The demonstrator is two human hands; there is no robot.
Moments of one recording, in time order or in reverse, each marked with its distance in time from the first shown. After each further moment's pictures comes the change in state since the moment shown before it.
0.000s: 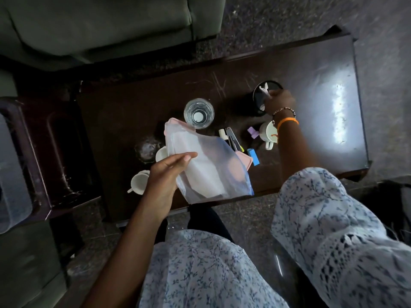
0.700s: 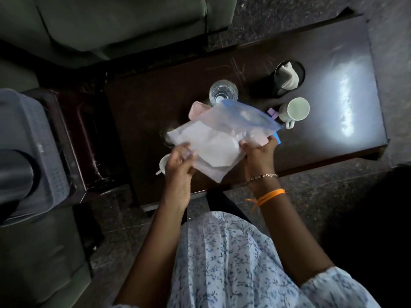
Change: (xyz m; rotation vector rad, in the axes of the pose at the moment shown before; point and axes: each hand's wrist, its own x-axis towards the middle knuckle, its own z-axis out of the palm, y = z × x) left_hand -0.025 -0.020 -0.037 -0.209 0.140 -0.017; right_hand -0.221 0.011 0.066 1.150 -0.036 0.193
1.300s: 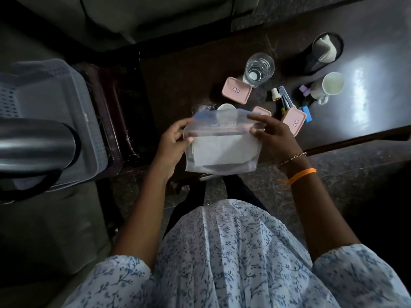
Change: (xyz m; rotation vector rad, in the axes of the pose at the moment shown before) left_hand -0.003 0.047 -0.142 0.583 -0.147 0.116; right_hand -0.069 0.039 0.013 -0.625 -0.489 -0.209
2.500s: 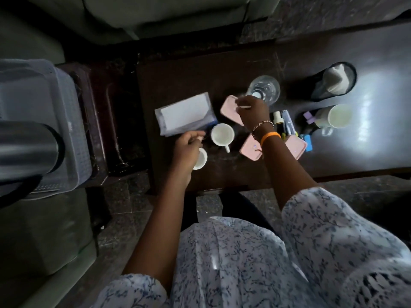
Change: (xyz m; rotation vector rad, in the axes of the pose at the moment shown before) left_hand 0.061 0.025 0.065 -0.080 0.232 -0.210; right_hand 0.165 -0.014 0.018 -0.478 0.098 0.025
